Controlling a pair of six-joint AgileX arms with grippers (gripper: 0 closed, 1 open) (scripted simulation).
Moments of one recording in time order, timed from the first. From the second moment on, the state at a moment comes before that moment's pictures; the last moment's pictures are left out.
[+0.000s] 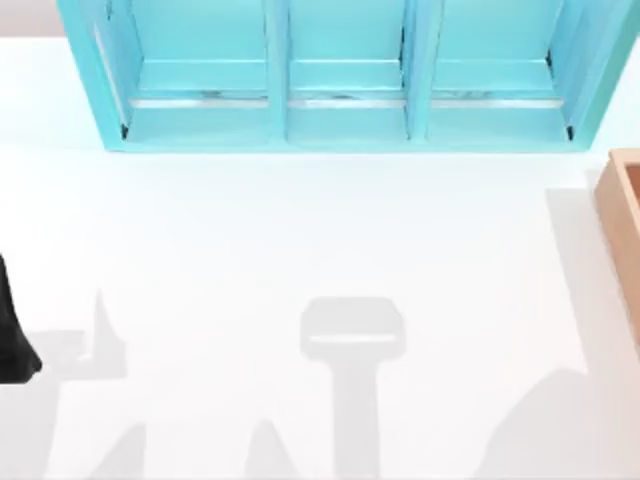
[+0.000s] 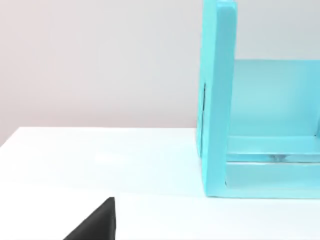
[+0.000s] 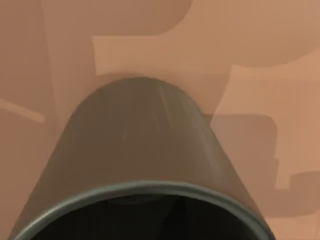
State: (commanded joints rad) left arm 0.00 0.00 0.00 0.00 0.00 0.00; right arm -0.43 1.76 1.07 -0.88 0.00 -0.41
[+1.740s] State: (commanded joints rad) left arm 0.00 0.00 0.00 0.00 0.00 0.00; right arm -0.10 1.57 1.27 -1.27 0.00 -0.08
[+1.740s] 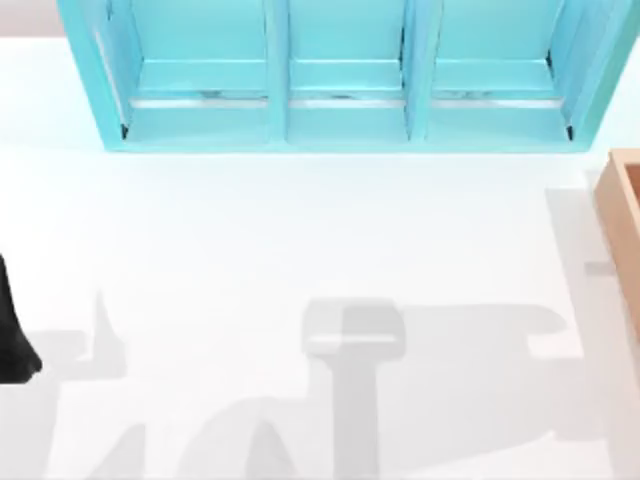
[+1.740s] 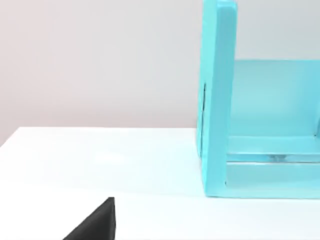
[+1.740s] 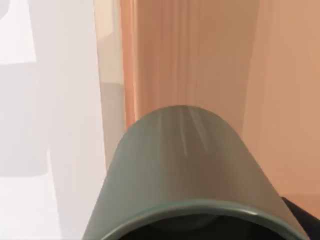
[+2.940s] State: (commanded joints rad) left arm 0.00 0.00 0.00 0.00 0.00 0.00; right arm 0.78 1.64 1.34 -1.28 0.00 0.79
